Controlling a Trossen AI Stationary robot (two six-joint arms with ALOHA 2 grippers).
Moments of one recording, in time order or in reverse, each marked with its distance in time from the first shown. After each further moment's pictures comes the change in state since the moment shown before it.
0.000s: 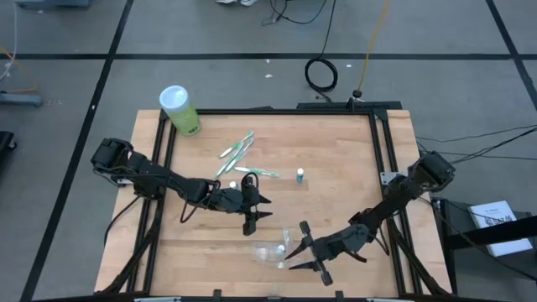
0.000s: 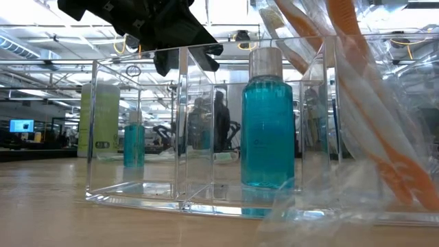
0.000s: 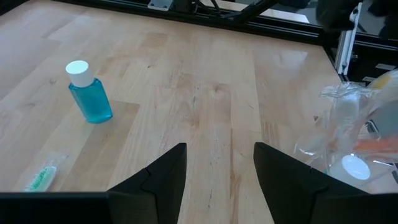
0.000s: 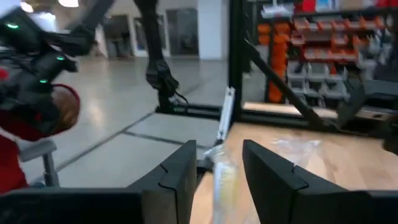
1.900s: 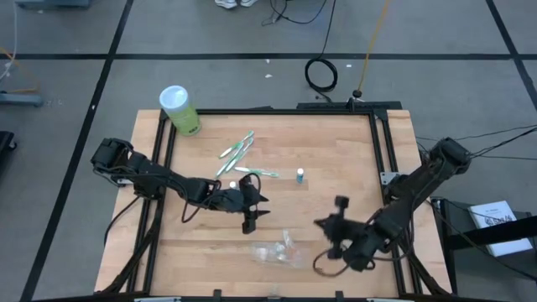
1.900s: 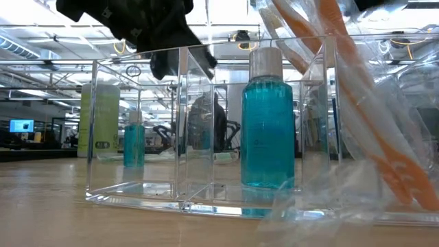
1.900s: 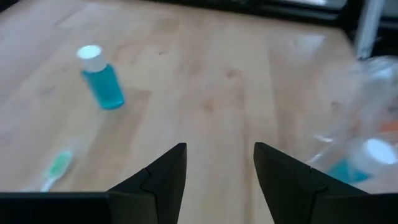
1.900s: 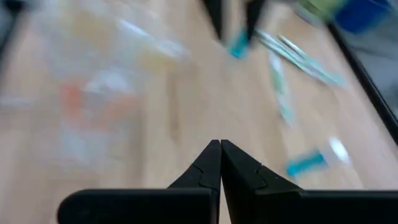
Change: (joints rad) left arm 0.005 0.000 0.000 -0.063 -0.029 0.006; right arm 0.099 -0.239 0.326 -1.628 0.527 0.507
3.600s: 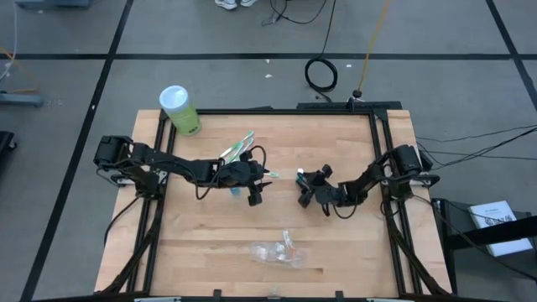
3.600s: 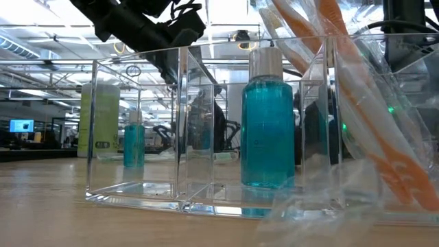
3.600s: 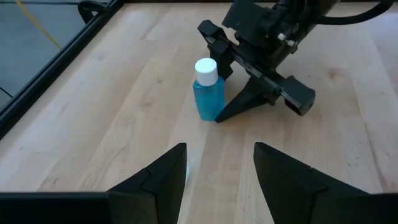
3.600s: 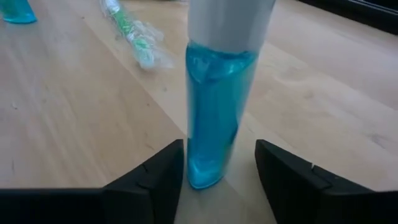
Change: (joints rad) left arm 0.233 0.000 0.000 -0.013 0.008 0.231; right arm -0.614 0.447 -0.689 1.569 -0.033 -0.207
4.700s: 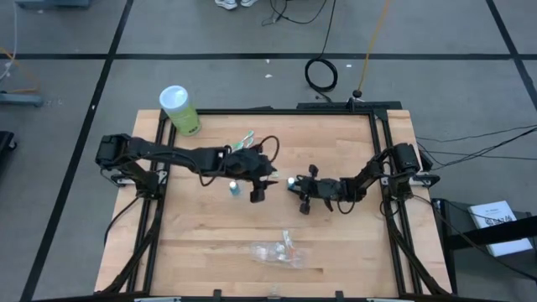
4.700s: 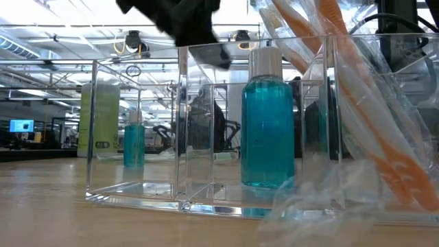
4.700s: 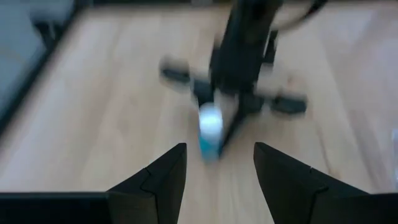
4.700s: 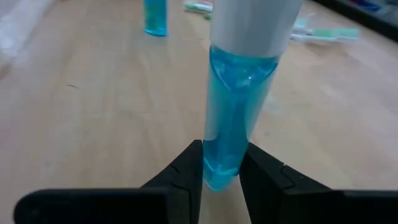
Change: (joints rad) left arm 0.041 0.011 0.272 -0.332 0.188 0.096; right arm -0.052 0.002 -0.002 0.227 -0.423 -0.315
